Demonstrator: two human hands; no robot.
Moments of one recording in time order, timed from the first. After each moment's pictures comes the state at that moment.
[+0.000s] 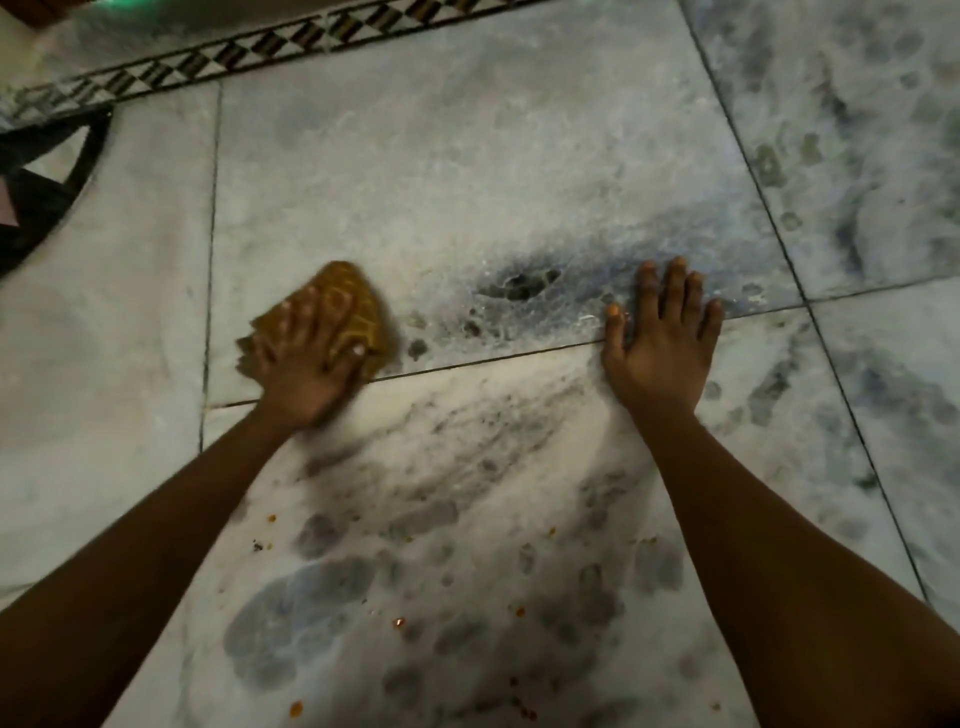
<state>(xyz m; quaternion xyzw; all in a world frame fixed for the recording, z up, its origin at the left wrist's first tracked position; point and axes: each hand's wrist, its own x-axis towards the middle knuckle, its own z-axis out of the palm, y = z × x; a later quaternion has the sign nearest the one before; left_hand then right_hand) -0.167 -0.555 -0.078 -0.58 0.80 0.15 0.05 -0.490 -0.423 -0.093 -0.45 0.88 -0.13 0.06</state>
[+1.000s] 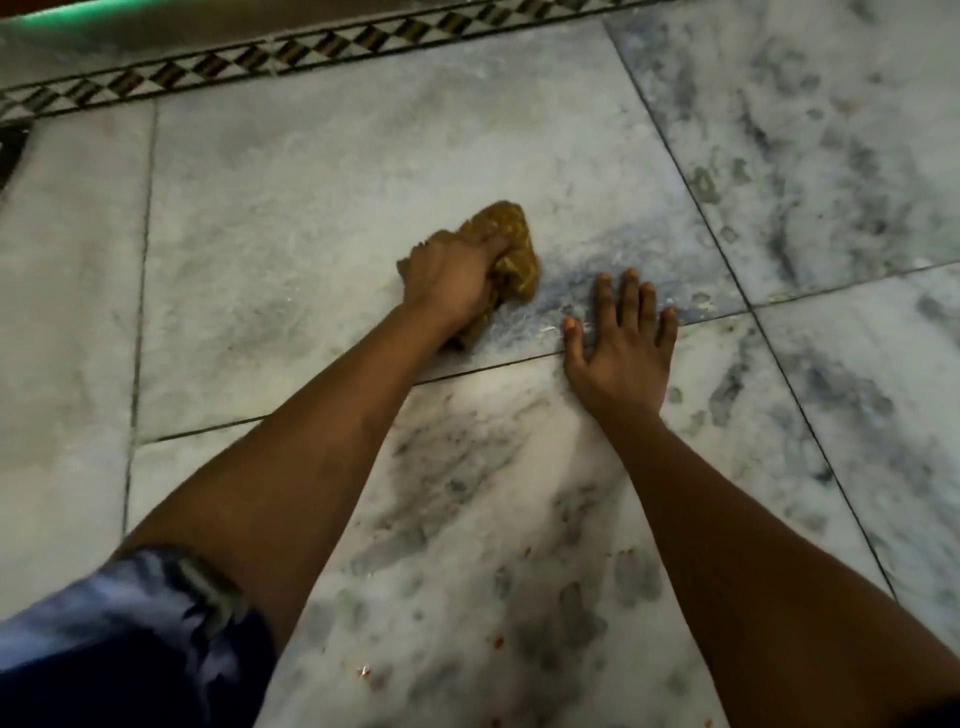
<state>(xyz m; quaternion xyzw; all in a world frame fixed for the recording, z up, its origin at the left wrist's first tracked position) -0.371 -0.573 -0.045 -0.46 0.88 0.09 0.04 -0.490 -0.425 -0.093 -0.46 0.88 -0.11 0.07</state>
